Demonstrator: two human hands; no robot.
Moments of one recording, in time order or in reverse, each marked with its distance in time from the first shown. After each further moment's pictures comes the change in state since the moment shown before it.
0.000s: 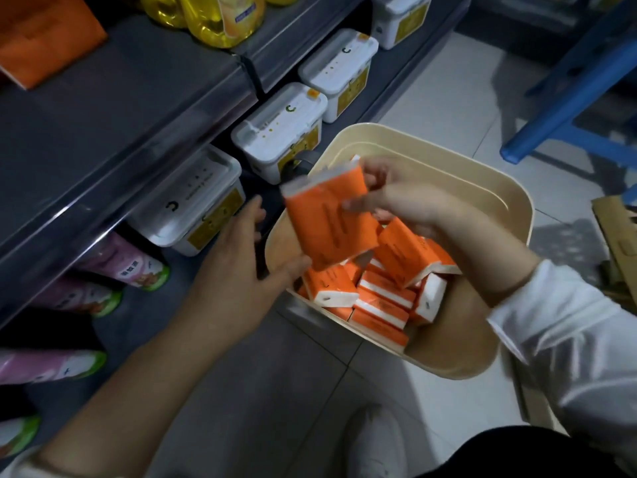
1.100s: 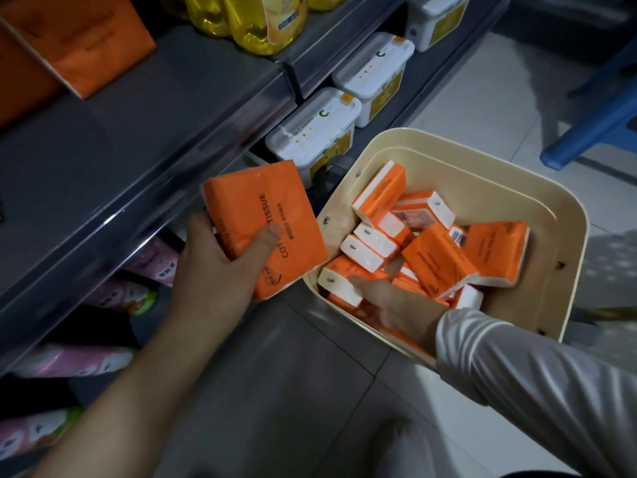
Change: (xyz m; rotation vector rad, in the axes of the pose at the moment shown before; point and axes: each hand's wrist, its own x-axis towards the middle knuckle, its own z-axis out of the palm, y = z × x) left_hand -0.003 -0.003 -0.034 -0.329 0.324 -0.301; right_hand 0.016 0.146 0.093 0.266 0.260 0.888
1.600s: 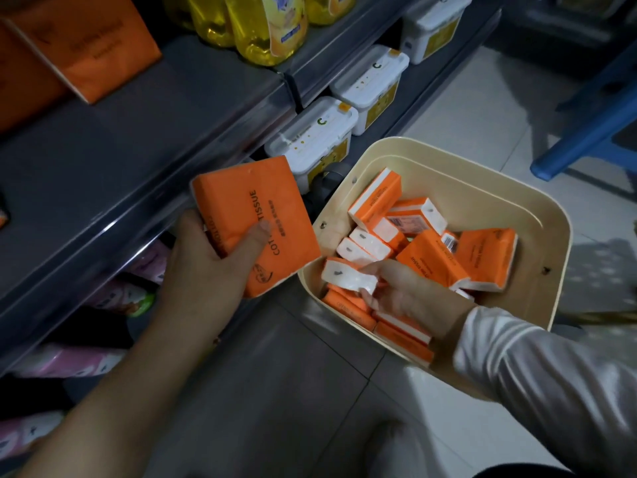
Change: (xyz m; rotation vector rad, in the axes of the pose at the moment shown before) left_hand -0.002 0.005 -0.011 -0.044 0.013 0.023; right_hand -0.035 -0.033 -0.026 0.350 -0.082 0.052
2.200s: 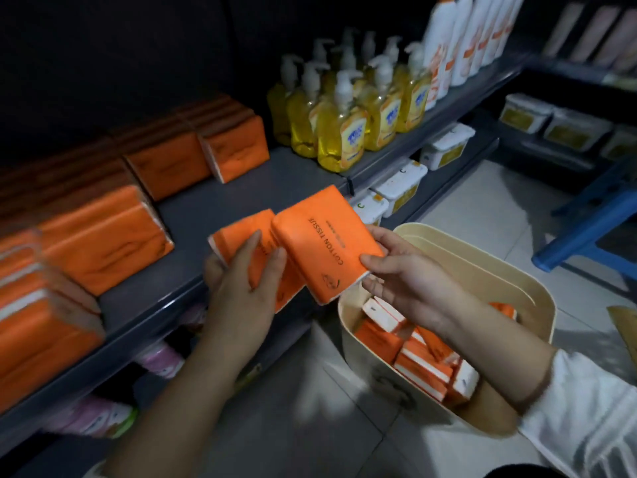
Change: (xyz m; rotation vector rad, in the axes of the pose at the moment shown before) left_hand -0.053 0.040 -0.074 0.056 0.108 0.047; right_hand -0.206 -0.024 0.071 -0.150 -0.641 -0.609
